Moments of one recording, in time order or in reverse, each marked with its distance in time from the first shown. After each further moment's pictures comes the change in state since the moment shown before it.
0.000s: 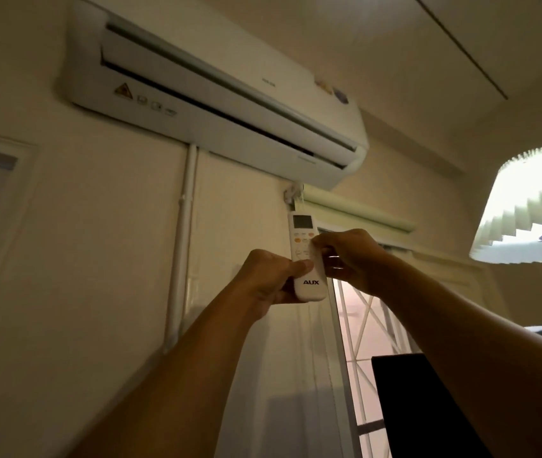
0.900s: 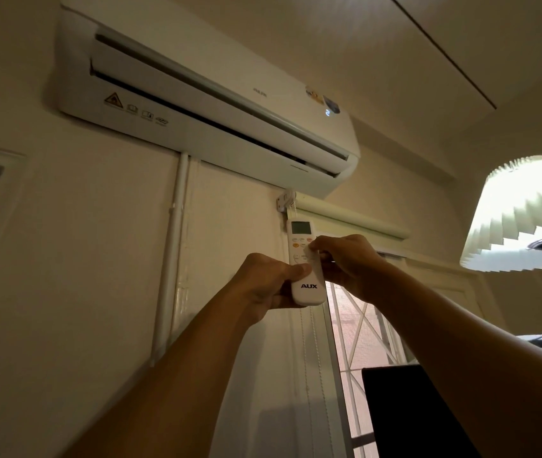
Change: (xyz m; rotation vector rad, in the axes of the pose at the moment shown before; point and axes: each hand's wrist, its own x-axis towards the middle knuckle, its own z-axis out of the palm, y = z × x) left_hand 0.010 0.006 0.010 -0.009 -0.052 0.021; right_hand 0.001 -0.007 -0.009 0.057 0.012 -0.015
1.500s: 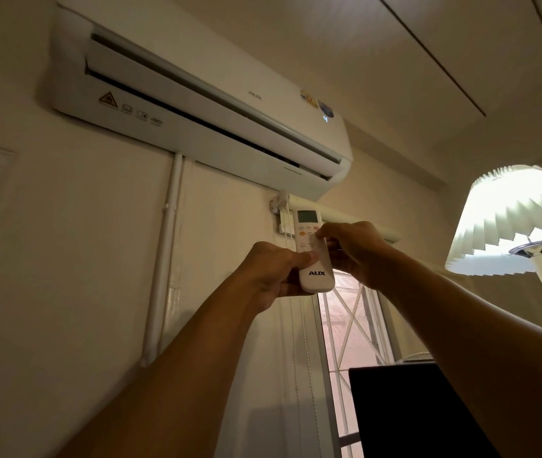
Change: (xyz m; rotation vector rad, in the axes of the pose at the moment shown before) left_hand 0.003 0.017 0.019 -0.040 -0.050 0.035; right_hand -0.010 -0.027 -0.017 -0.043 0.084 -0.037
